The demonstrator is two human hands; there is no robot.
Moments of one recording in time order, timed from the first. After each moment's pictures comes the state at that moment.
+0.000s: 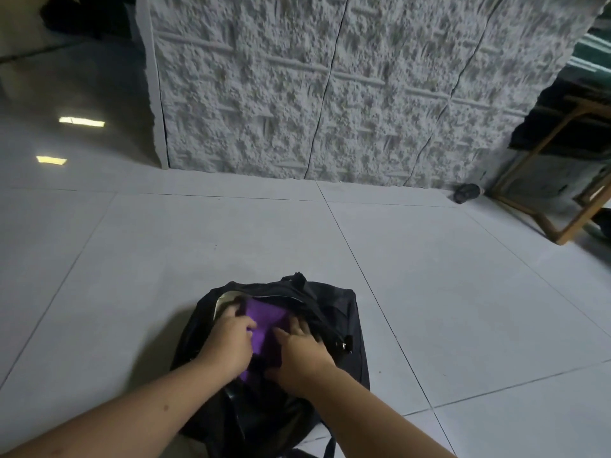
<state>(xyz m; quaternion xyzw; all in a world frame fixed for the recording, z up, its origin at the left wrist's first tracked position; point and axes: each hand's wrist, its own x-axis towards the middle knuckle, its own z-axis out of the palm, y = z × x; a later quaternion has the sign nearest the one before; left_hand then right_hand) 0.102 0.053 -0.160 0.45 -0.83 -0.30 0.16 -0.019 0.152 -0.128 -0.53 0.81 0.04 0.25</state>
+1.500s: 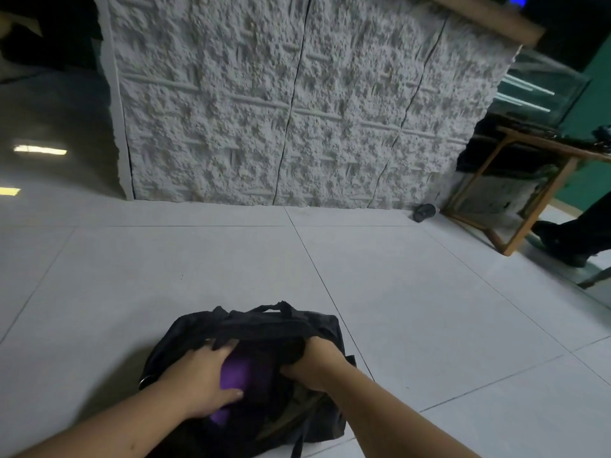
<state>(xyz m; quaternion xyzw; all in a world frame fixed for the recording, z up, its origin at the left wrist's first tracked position) 0.108 0.058 -0.133 0.36 -0.91 -0.22 -0.06 -0.090 0.191 -0.085 -0.39 0.88 -0.07 0.26</state>
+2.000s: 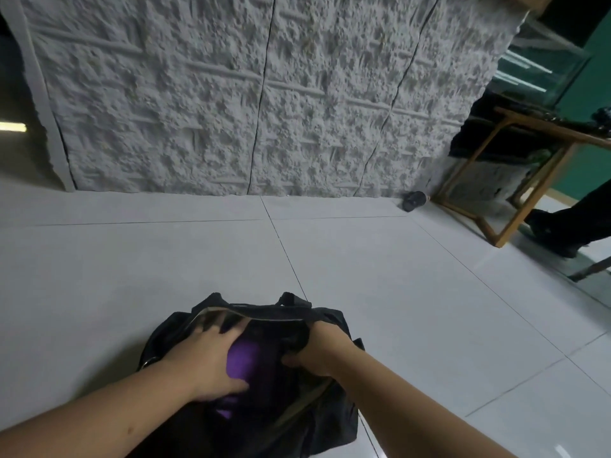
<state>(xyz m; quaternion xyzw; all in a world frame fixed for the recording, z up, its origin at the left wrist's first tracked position) -0.032 0.011 -0.125 0.31 -0.93 -0.18 -0.08 -0.214 0.153 -0.078 -0.39 0.88 -0.08 0.25</state>
